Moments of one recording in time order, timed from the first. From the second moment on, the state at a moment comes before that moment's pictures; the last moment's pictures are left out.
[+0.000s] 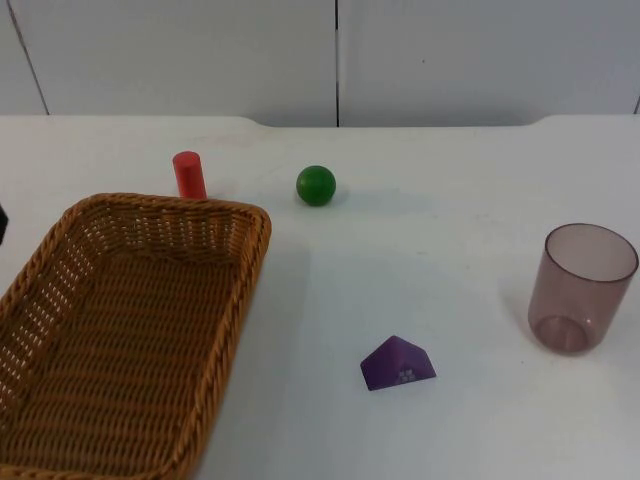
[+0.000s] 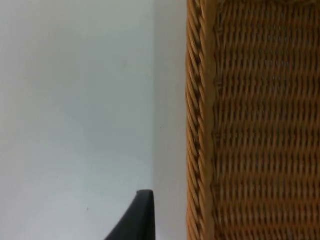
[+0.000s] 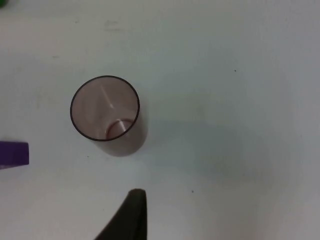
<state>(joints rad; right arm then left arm) 0.05 0.91 -0.71 0.03 0.74 0.00 0.05 1.34 -0.79 -0.20 0.71 0.23</state>
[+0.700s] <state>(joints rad) 0.05 0.91 -0.71 0.03 0.73 0.00 0.05 1.92 -1.04 -0.22 0.66 0.46</state>
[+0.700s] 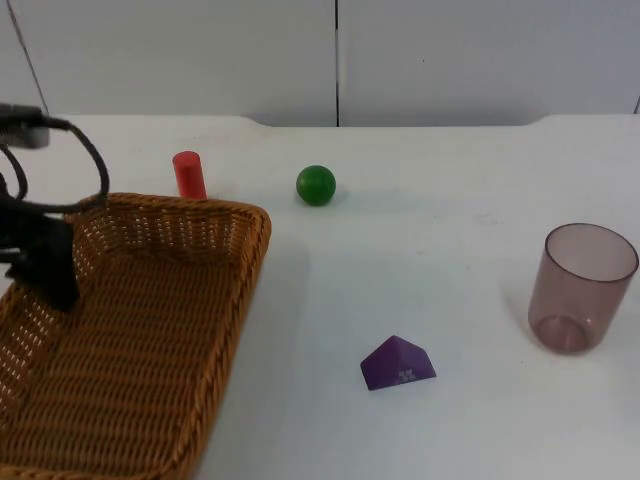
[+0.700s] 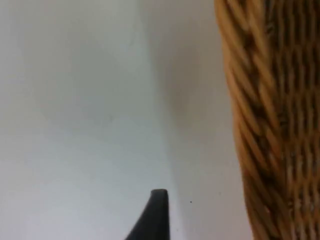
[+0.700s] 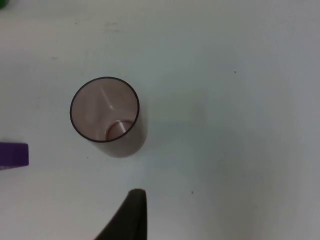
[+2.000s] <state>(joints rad) 0.05 0.91 -0.71 0.01 0.74 0.00 0.11 1.52 -0.85 -0.54 0.97 0.50</state>
